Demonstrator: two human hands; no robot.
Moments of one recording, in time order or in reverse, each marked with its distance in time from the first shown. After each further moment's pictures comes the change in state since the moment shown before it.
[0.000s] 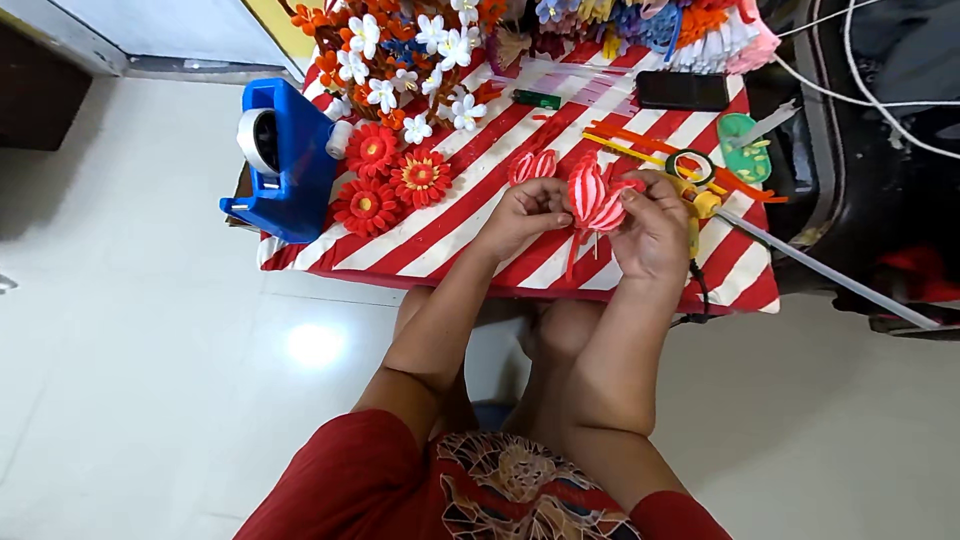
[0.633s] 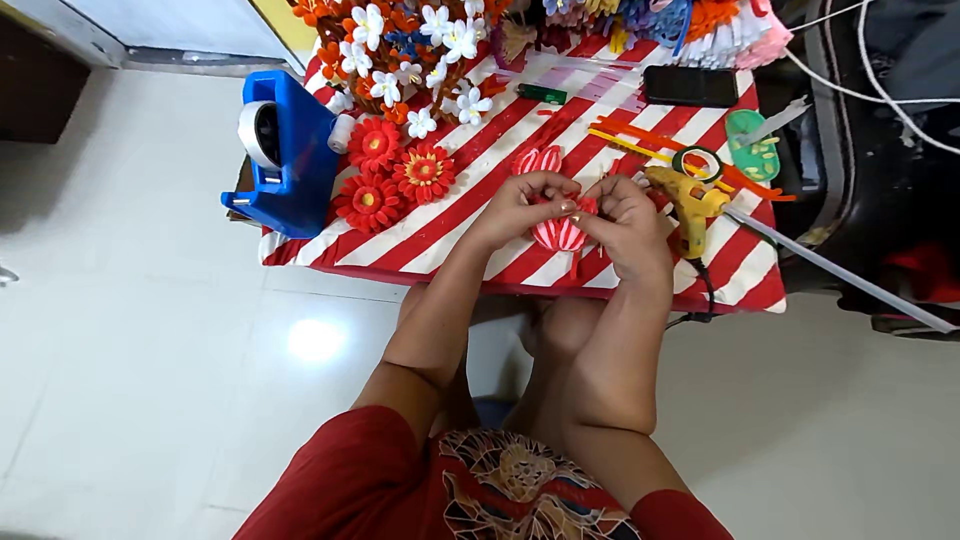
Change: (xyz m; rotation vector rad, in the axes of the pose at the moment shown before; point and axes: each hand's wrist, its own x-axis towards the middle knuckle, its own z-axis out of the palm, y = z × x) left_hand 0.004 0.022 -0.007 0.401 0.019 -0.129; right_hand -0.007 -0.002 0.015 -0.544 -0.238 0.045
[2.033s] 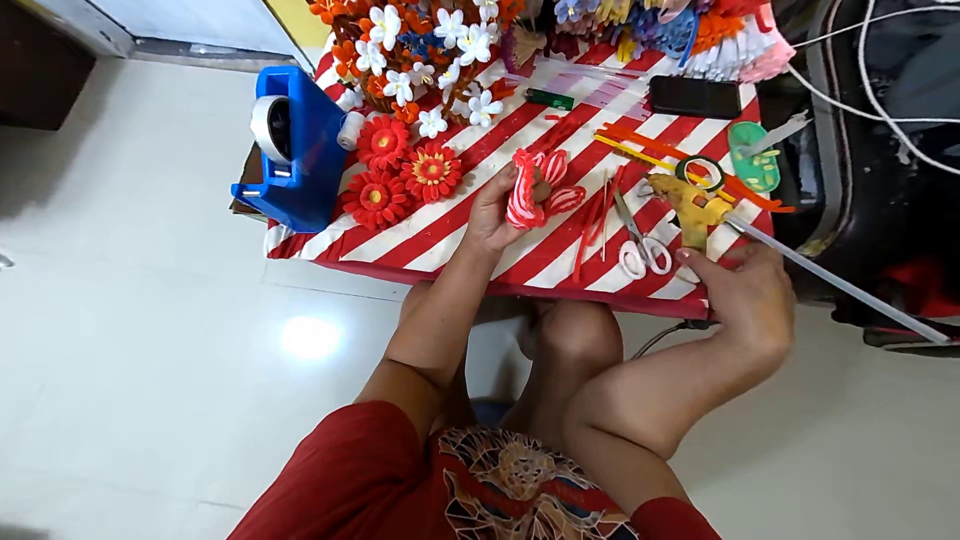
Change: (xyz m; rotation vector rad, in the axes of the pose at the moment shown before) left_hand -0.005 -0.015 -0.004 -1.285 -0.049 0.094; right_hand -0.051 -0.017 -0.092 -0.814 0.419 0.500
